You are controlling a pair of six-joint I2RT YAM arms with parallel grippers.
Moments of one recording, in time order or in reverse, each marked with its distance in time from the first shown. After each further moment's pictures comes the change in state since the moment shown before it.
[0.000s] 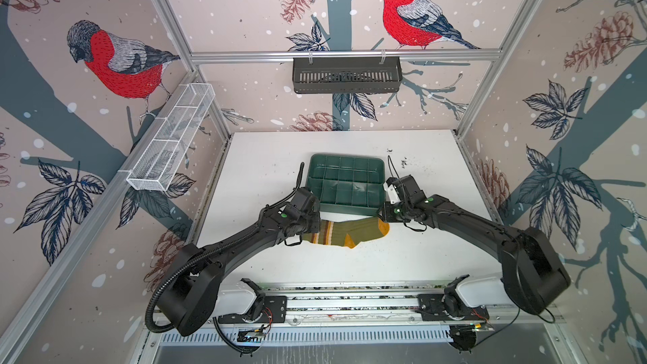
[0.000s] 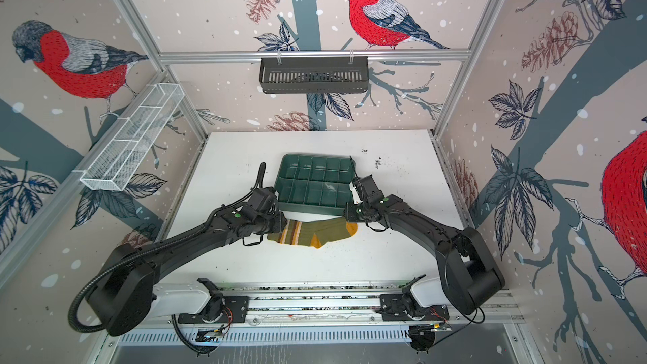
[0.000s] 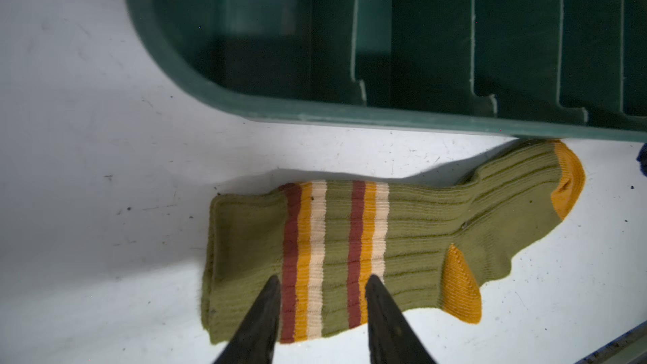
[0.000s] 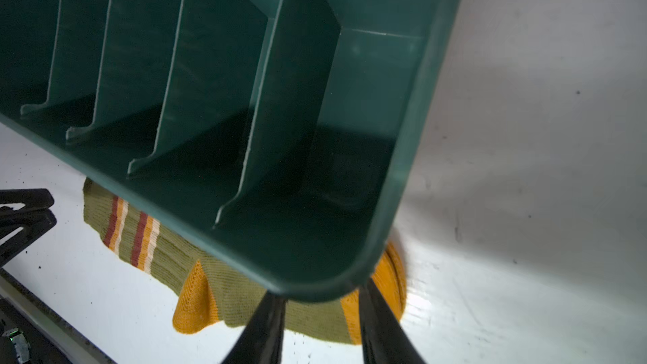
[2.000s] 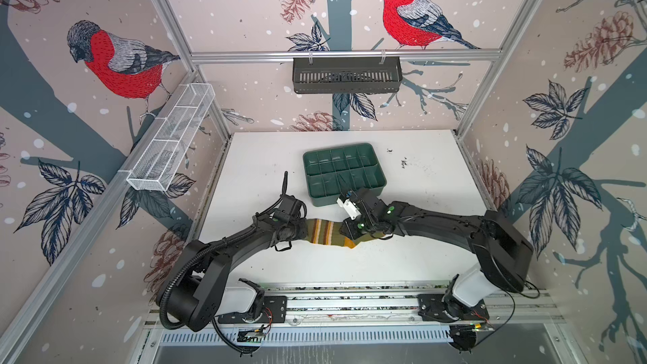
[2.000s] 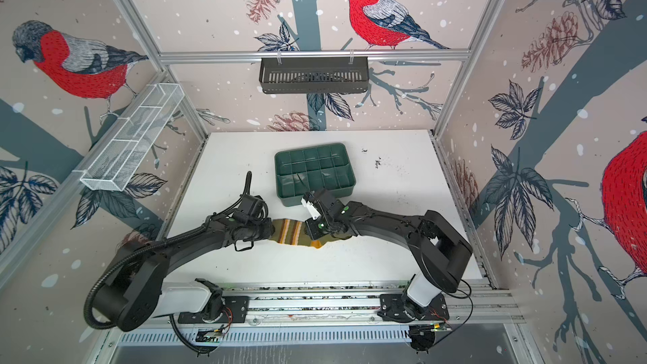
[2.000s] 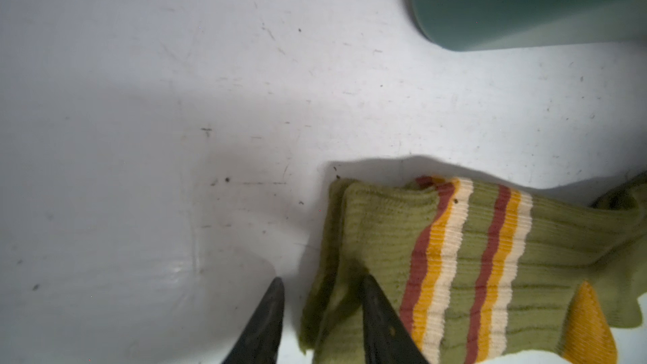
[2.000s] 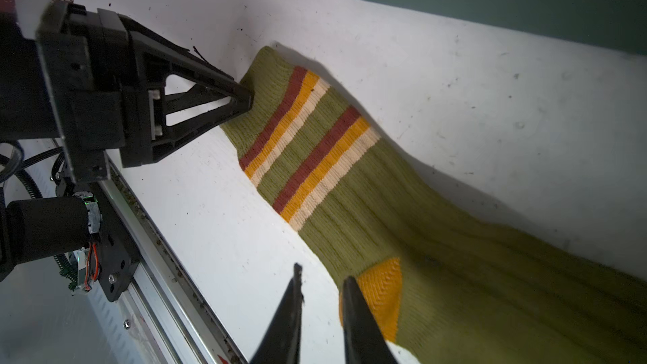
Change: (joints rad) left arm 0.144 0.033 -0.151 0.103 0.053 0.011; right arm 0.395 0.201 0.156 0.088 -0.068 -0.011
